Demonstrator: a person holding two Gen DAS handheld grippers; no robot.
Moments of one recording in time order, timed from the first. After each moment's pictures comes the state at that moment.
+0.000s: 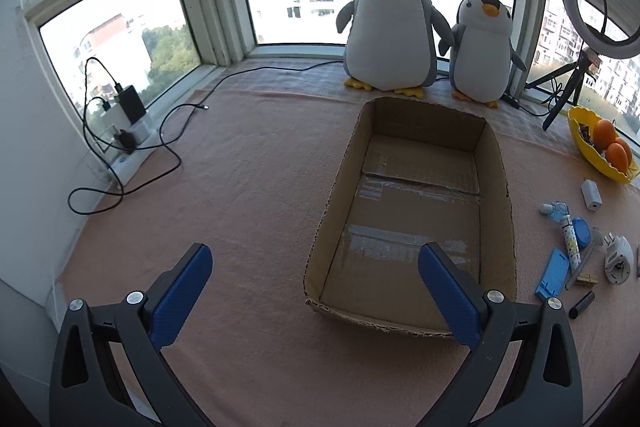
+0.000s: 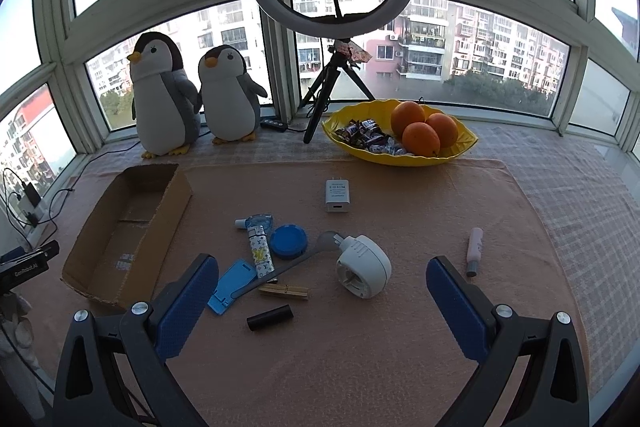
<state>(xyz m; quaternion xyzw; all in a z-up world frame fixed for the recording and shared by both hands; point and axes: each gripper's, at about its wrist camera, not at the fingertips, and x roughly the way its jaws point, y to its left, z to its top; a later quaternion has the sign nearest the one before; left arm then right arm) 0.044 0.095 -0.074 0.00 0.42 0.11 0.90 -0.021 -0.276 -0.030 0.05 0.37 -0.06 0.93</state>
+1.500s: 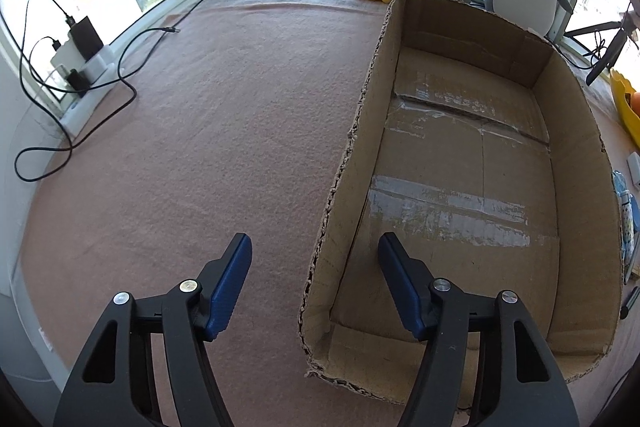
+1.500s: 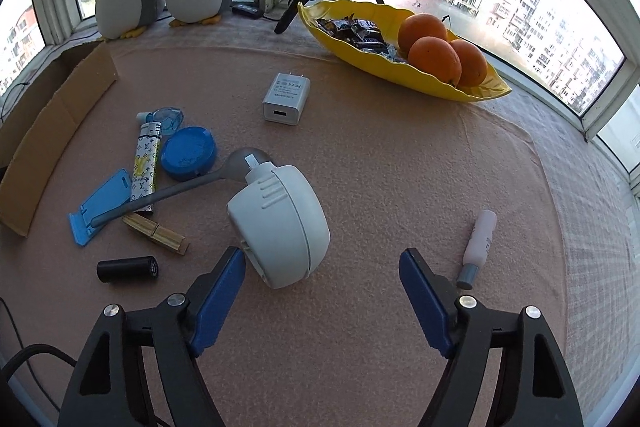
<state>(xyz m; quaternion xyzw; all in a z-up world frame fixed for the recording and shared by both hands) 0.093 0.116 -0.163 -0.02 0.51 0.11 0.85 0.055 -0.330 -0.142 -0.07 0.51 -0.03 0.86</state>
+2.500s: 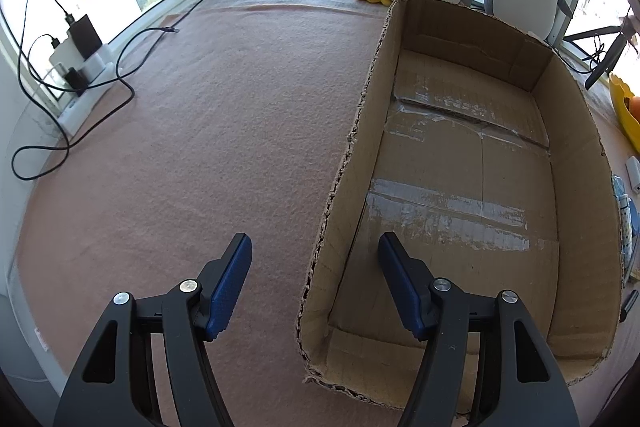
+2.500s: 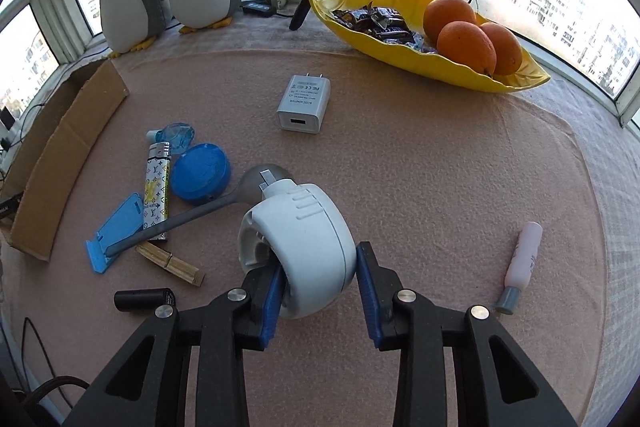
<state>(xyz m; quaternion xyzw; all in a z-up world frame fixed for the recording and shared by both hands) 0.093 0.116 -0.164 -0.02 0.51 0.10 0.85 0.080 -0.340 -0.149 0.00 0.51 0.02 0.86</state>
